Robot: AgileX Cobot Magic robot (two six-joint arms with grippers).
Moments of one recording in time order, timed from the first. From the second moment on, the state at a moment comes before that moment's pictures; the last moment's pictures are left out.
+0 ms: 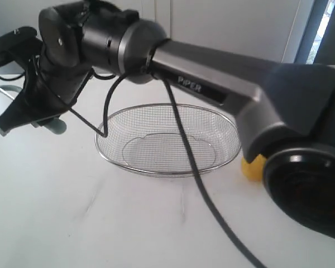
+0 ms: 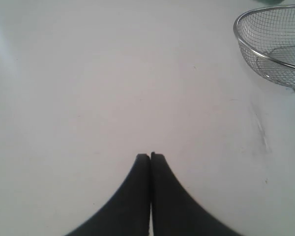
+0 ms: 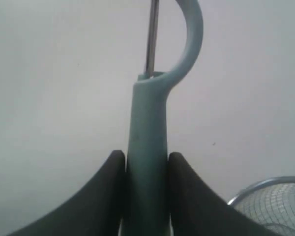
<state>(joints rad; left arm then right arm) -0.05 0.00 0.02 -0.26 0.42 0.24 0.92 2.22 -2.16 0.10 0.89 -0.15</state>
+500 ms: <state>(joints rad) -0.05 0.00 0.02 -0.26 0.42 0.24 0.92 1.99 -2.16 0.04 1.05 -0.15</state>
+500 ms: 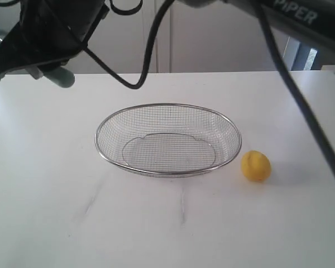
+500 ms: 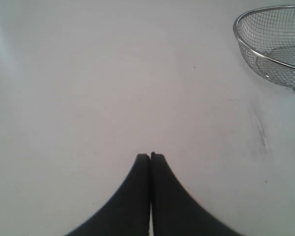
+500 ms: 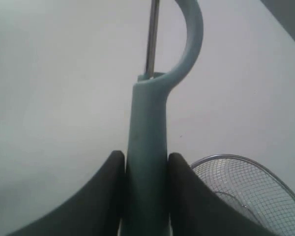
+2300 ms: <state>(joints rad) -0.06 0.00 0.02 -0.26 0.42 0.24 0.46 1.24 -1.09 -0.18 1.00 -0.08</state>
